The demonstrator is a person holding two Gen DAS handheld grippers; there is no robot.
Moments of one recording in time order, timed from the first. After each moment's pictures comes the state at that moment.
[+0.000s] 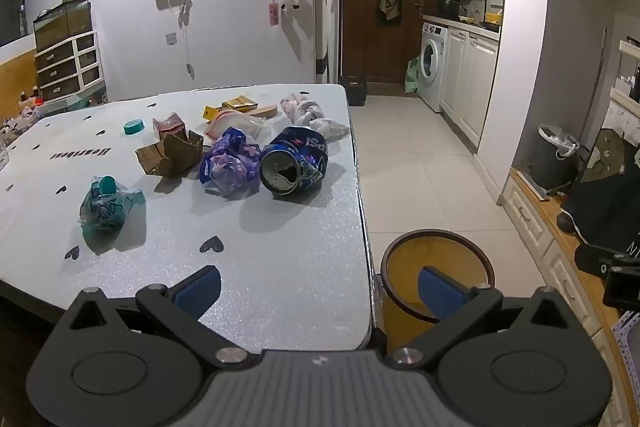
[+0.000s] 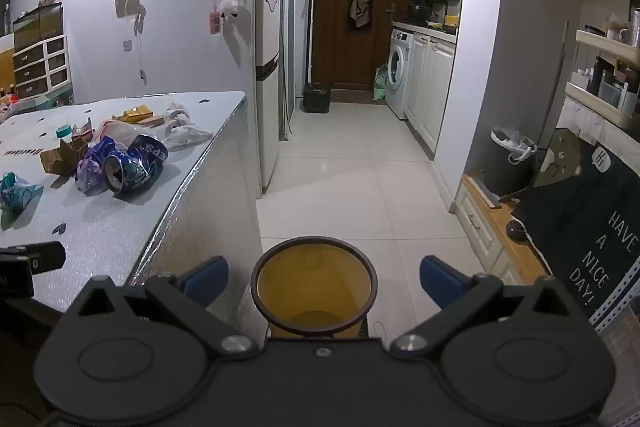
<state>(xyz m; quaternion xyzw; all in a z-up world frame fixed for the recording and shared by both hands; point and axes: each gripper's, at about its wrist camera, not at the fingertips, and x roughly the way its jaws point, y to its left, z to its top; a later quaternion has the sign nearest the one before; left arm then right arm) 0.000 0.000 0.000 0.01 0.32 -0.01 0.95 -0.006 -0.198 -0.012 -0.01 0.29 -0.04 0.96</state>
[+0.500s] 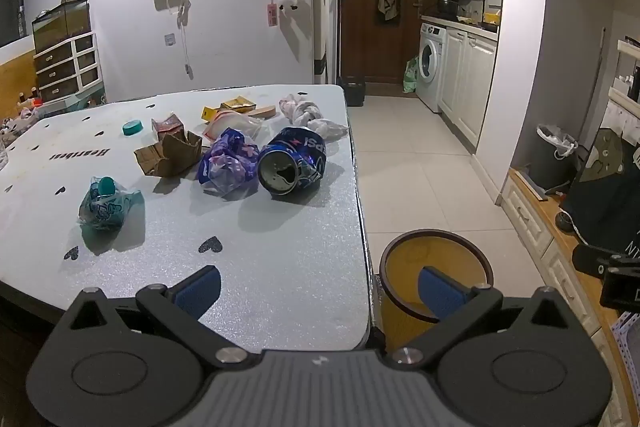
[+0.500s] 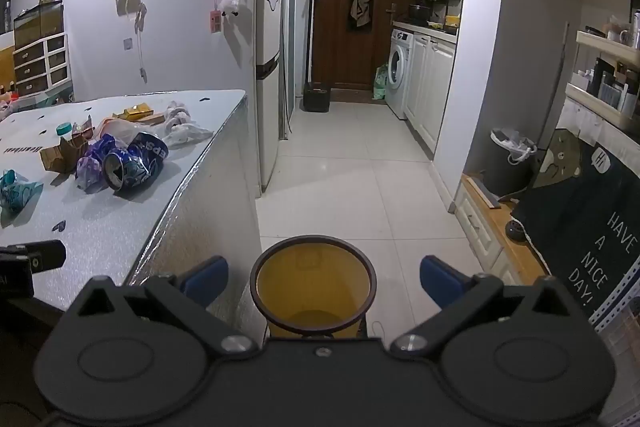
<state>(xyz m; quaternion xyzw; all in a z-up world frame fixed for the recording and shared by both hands) -0.001 -0.001 0.000 0.02 0.32 -0.01 0.95 -0.005 -0.196 -0.013 -0.01 0.29 -0.04 0.96</state>
